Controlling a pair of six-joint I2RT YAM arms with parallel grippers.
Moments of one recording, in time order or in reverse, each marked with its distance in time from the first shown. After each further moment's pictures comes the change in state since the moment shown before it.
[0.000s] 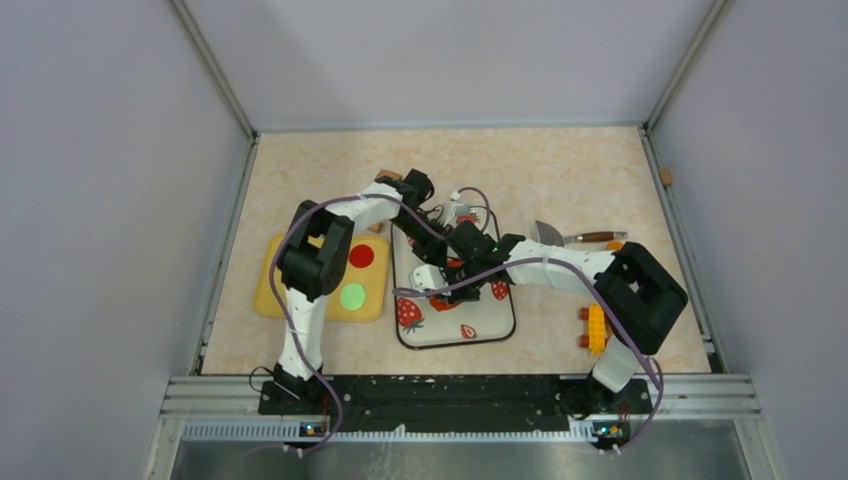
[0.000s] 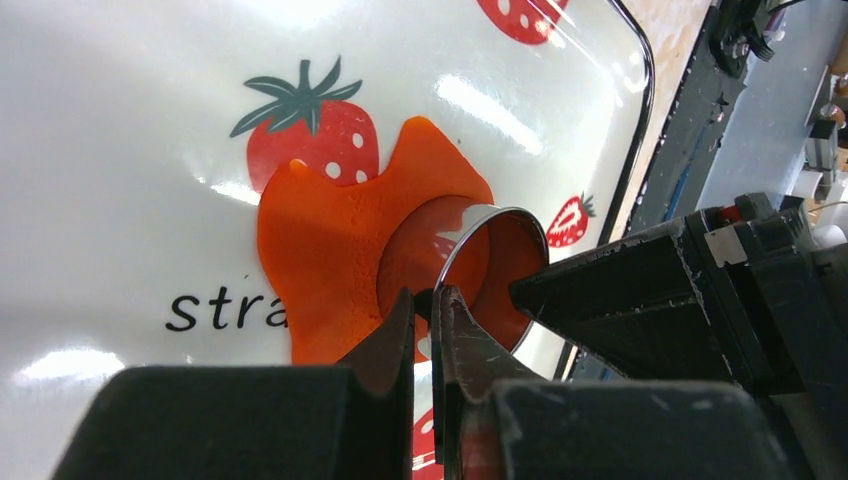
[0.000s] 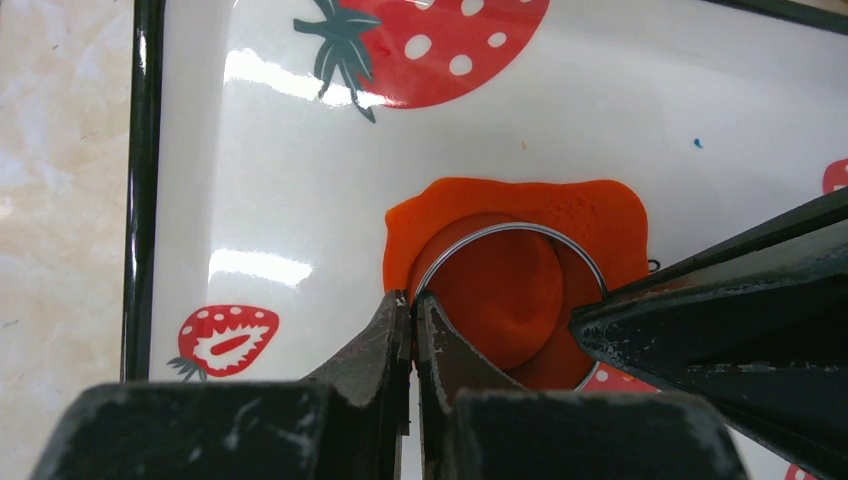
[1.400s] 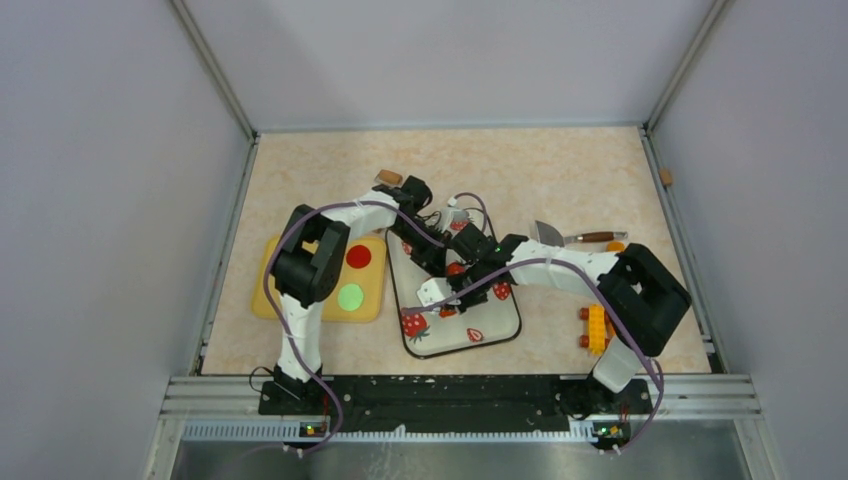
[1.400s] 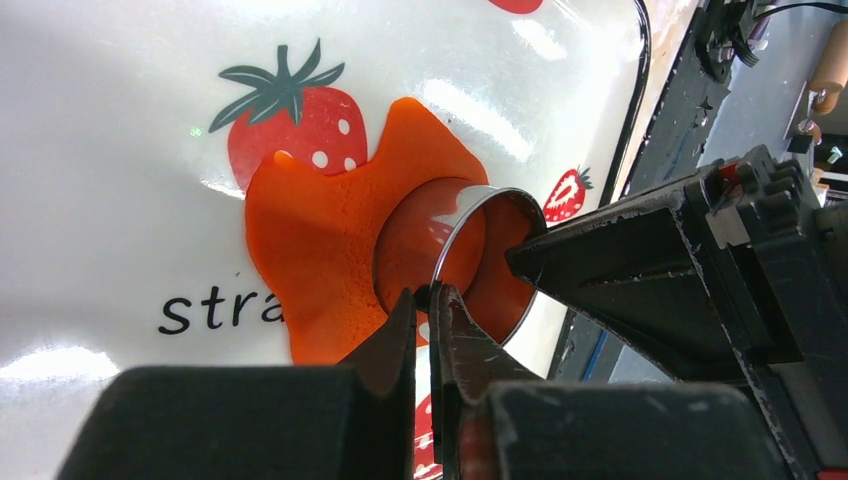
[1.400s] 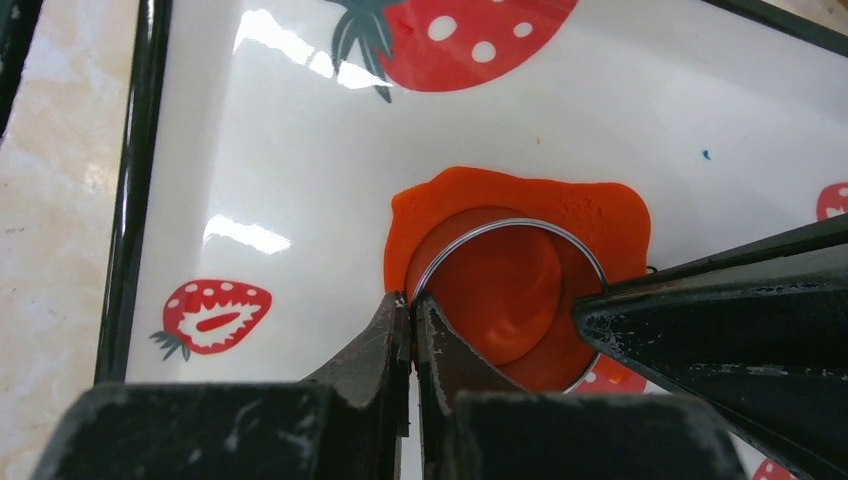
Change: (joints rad) left arm -0.011 -0.085 -0.147 0.102 0.013 -0.081; right arm -0.018 -0.001 0.012 -0.161 -0.060 -0.298
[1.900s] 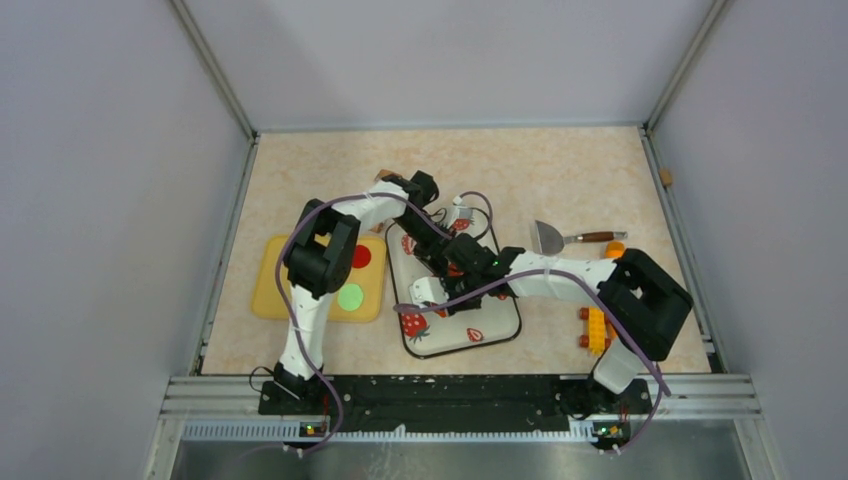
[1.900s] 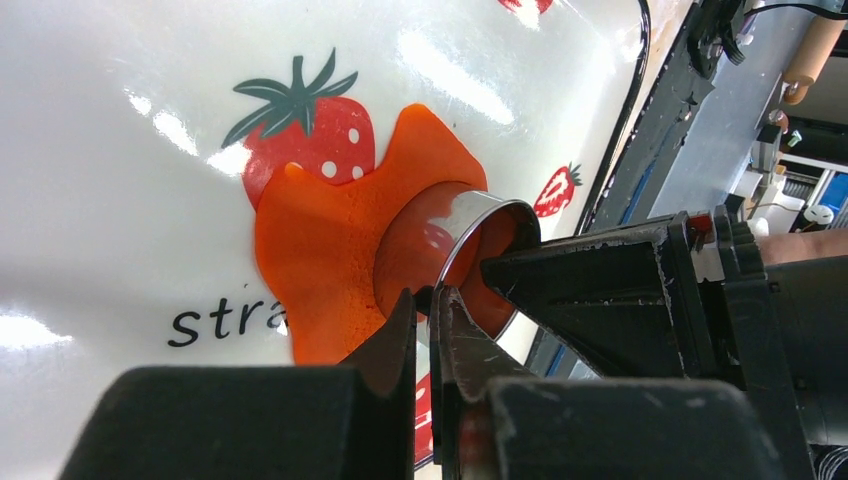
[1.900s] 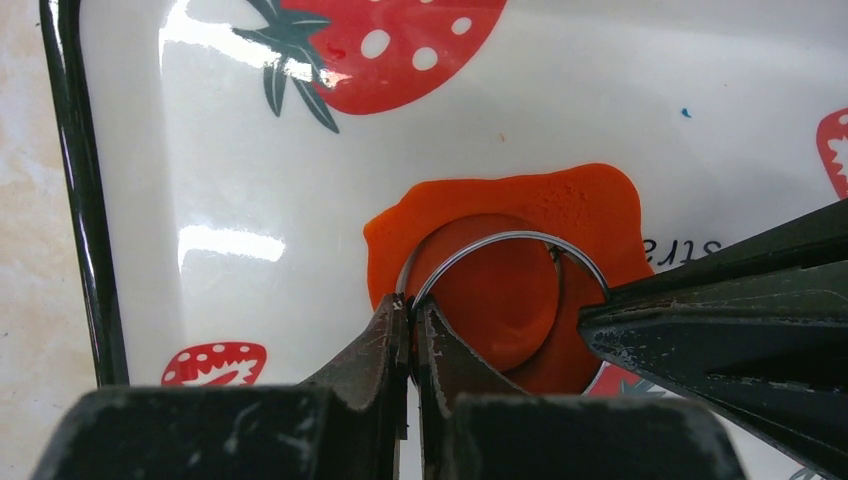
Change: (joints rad) left arm -0.007 0.114 0.177 -0.180 -0.014 0.004; right arm 0.073 -0.021 -0.084 0.195 0.158 0.273
